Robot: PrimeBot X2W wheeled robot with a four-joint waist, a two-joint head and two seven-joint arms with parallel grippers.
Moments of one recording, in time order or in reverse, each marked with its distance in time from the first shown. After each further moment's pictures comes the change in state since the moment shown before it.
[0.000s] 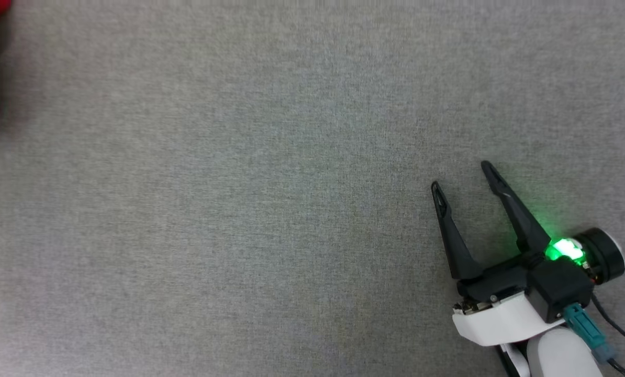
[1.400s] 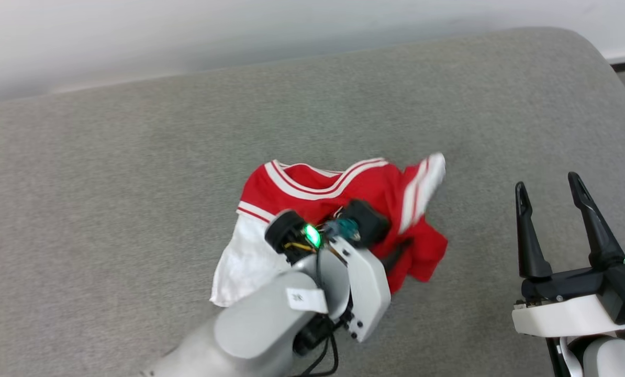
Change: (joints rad) left arm 0.234 -0.648 -0.671 -0.246 0.310 0.152 -0.379; right arm 0.062 0.006 -0.218 -0.002 0.026 0.000 0.003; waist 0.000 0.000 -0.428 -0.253
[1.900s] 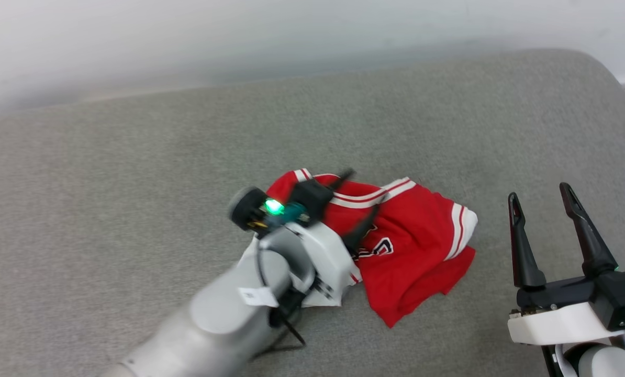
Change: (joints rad) left arm -0.012 -0.046 0.036 0.204 0.033 -0.034 -0.296; right arm 0.016 0.000 0.012 0.008 0.002 0.000 0.000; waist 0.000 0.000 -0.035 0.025
